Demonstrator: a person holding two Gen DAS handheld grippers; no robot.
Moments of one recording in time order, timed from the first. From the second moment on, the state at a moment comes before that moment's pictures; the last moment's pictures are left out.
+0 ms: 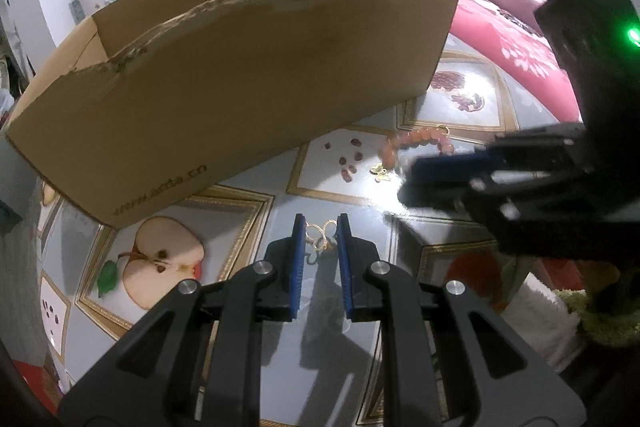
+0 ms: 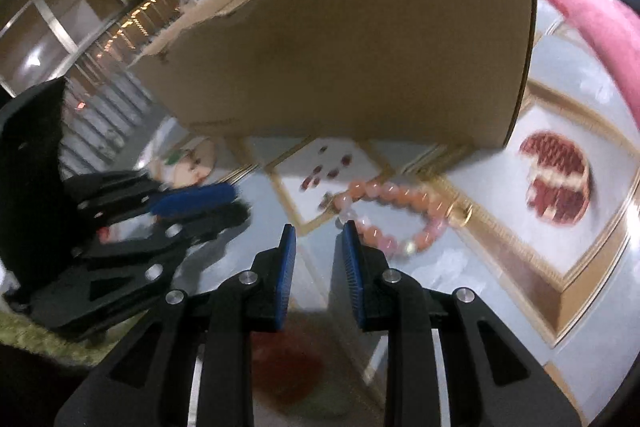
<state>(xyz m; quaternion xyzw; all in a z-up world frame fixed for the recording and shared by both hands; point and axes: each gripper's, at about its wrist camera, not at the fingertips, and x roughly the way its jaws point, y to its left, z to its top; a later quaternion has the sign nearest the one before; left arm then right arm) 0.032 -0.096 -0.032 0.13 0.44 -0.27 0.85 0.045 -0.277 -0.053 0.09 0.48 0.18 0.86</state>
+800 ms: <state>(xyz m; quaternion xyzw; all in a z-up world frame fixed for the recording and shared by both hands) 0.036 -0.078 -0.033 0.11 0.44 -0.27 0.85 0.049 -0.240 -0.048 -0.01 0.46 0.13 0.88</state>
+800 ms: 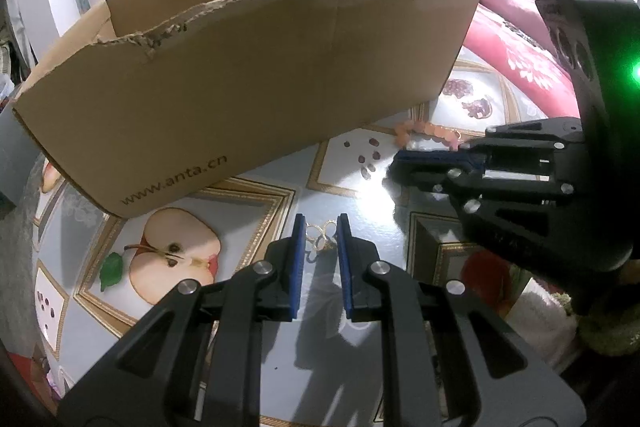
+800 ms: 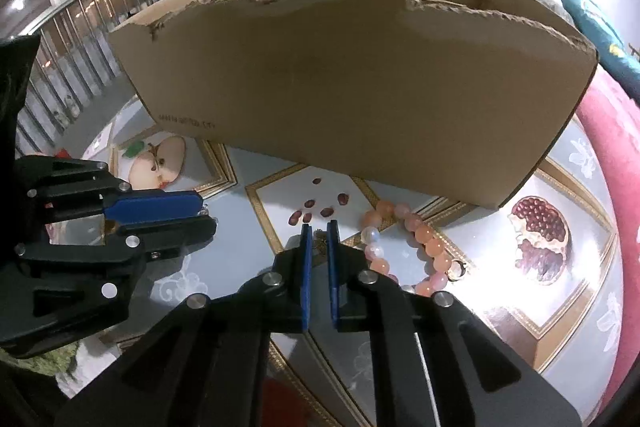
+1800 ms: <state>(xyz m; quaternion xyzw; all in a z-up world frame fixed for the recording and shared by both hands) 0.032 -0.076 -0.028 0.10 0.43 -0.27 0.85 0.051 -0.233 -0.051 -0.03 0.45 0.11 0.88</state>
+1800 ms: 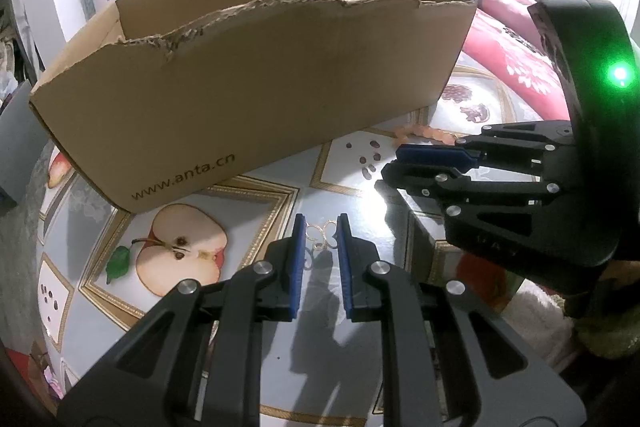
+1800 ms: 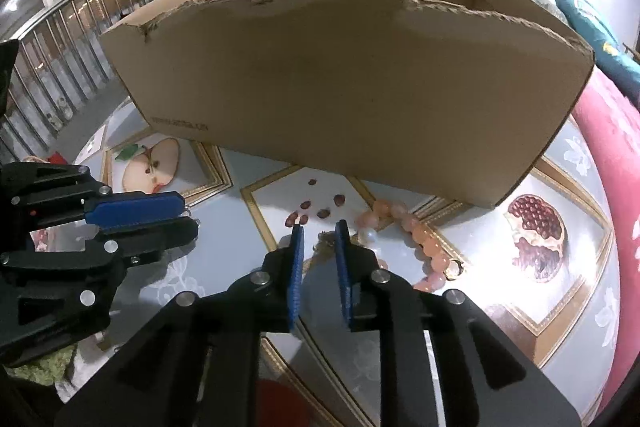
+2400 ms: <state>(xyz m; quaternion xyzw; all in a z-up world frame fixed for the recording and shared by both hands) 0.034 -0.072 -0.026 0.10 0.43 -0.27 0.86 0.044 -0.248 -0.041 0.03 0.45 0.13 0.88</state>
